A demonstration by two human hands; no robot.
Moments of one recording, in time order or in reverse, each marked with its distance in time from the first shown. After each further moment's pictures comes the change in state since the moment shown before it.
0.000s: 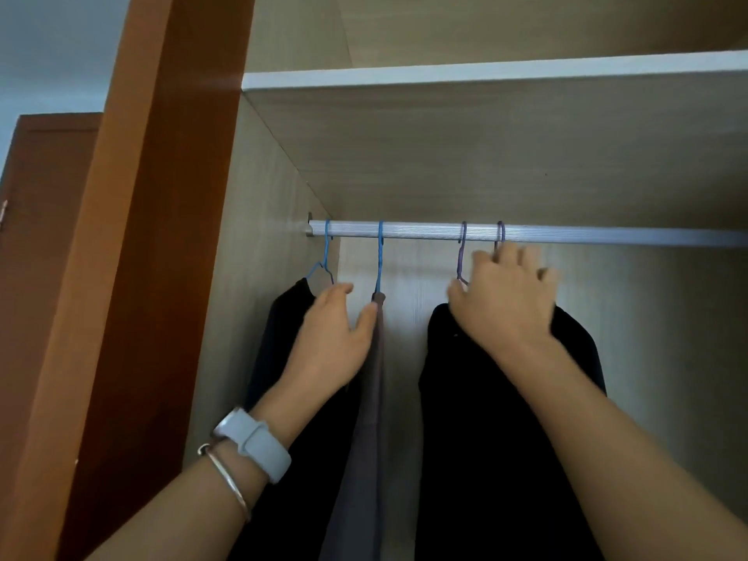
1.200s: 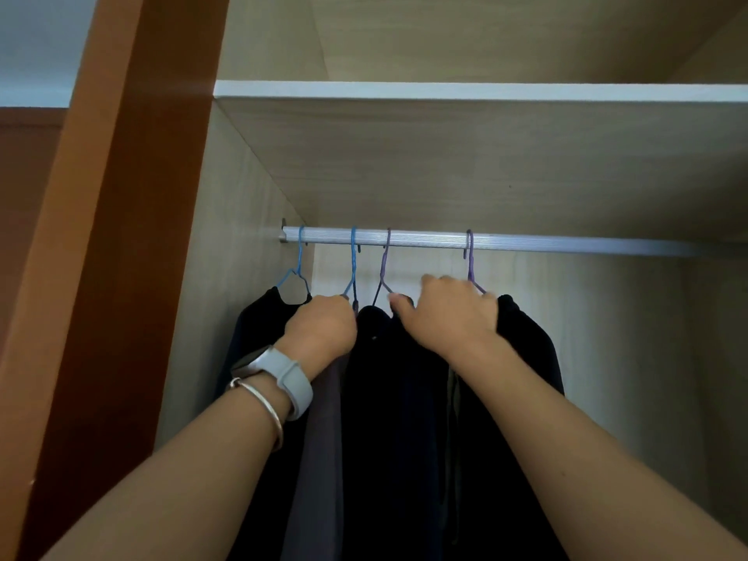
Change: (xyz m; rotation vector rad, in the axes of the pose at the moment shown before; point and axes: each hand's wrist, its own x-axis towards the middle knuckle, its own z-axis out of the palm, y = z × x) left_hand 0.037 0.024 0.009 0.600 -0.393 -0.059; right_hand -0.001 -0.011 0.000 0.037 -0.185 -0.032
